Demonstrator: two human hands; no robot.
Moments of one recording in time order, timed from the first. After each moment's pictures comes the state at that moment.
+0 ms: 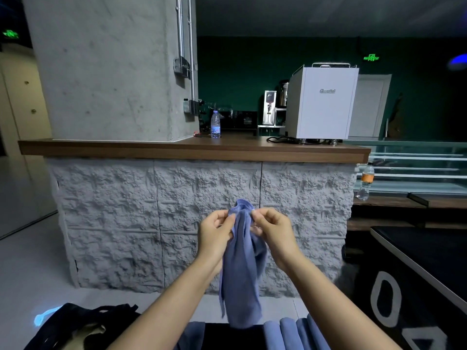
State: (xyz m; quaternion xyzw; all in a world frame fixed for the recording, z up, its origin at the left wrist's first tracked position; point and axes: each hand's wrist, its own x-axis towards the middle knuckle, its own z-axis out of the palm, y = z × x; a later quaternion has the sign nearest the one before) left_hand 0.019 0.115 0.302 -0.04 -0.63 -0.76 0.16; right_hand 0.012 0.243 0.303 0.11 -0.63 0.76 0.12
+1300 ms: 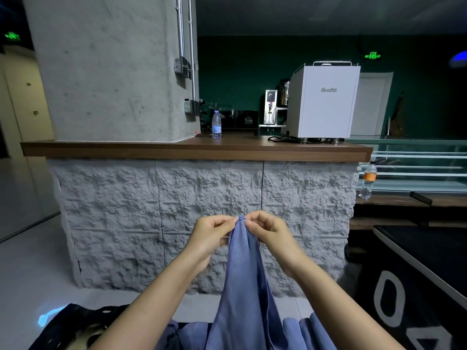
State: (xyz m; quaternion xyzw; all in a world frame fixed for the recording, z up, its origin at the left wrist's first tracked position) left_hand 0.027 0.087 0.313 -0.12 -0.68 -0.72 0.04; right_hand 0.030 0.245 0.307 0.22 -0.71 0.67 0.07
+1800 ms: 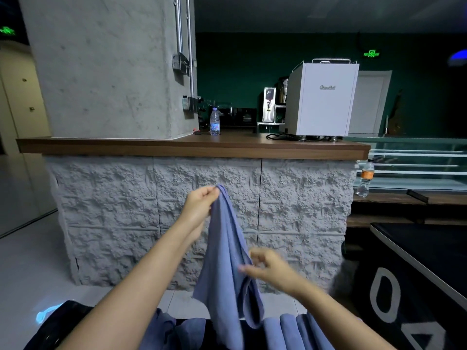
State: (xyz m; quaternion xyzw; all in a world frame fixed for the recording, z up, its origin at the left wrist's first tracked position) left_hand -0.011 0.073 0.341 -0.09 -0.70 -0.70 0.11; right_hand 0.018 0.267 0.237 0.26 -0.86 0.44 0.02
